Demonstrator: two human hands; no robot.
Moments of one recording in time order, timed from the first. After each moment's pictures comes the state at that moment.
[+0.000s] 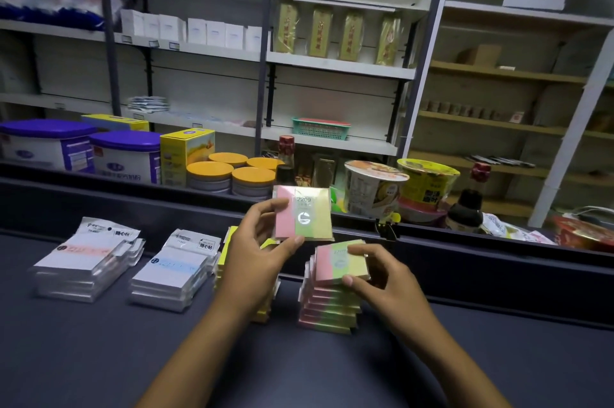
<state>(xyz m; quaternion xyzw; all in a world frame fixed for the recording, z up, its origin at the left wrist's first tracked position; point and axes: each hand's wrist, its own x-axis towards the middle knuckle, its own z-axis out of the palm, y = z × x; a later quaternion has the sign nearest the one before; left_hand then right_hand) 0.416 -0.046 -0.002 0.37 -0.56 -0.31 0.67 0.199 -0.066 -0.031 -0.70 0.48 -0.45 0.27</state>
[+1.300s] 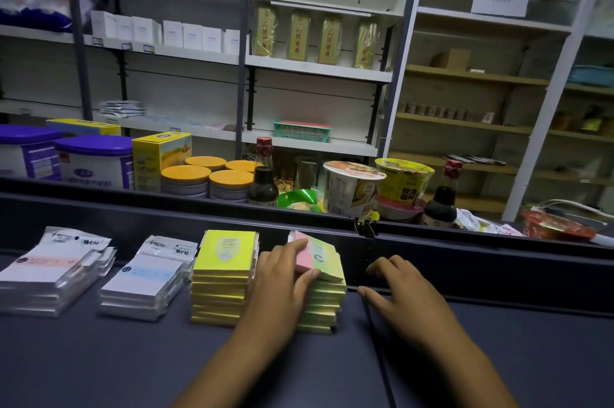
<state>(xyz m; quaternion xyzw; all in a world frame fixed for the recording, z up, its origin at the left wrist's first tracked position) 0.370 -0.052 -0.041 0.53 -0.72 -0.07 0.45 0.153 -0.056 -0.029 -0.75 0.63 -0.20 -0.03</state>
